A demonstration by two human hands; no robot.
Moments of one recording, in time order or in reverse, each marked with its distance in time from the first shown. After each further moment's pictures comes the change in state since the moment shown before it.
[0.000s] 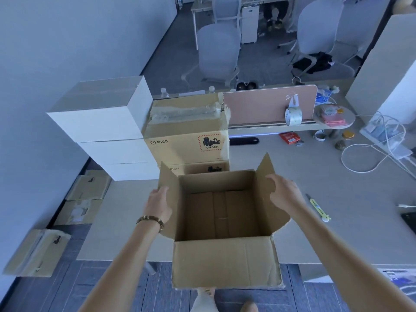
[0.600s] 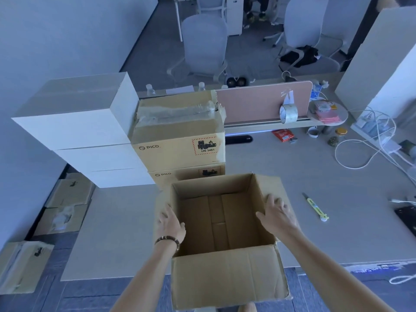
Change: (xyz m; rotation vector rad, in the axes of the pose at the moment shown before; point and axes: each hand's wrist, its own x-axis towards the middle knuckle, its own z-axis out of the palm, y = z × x) left_hand 0.032 -0.011 0.102 0.007 -0.194 -0.178; right_hand 0.020 0.032 0.085 -0.301 -0.073 0.164
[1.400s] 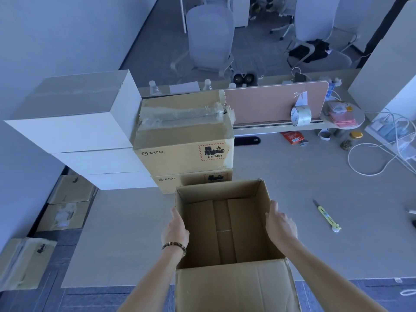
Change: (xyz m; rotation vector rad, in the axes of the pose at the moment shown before) left_hand 0.028 0.004 0.005 0.037 0.088 0.028; right_hand 0.024 -0.020 0.023 0.099 0.098 0.029
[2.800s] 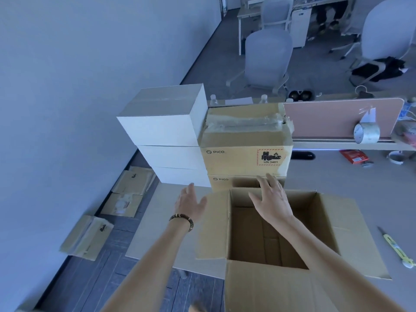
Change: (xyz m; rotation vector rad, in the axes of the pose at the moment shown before) left_hand -0.011 -0.060 -0.138 -0.213 0.123 0.056; right_hand -0.051 -0.170 -0.057 0.230 0.053 -0.528
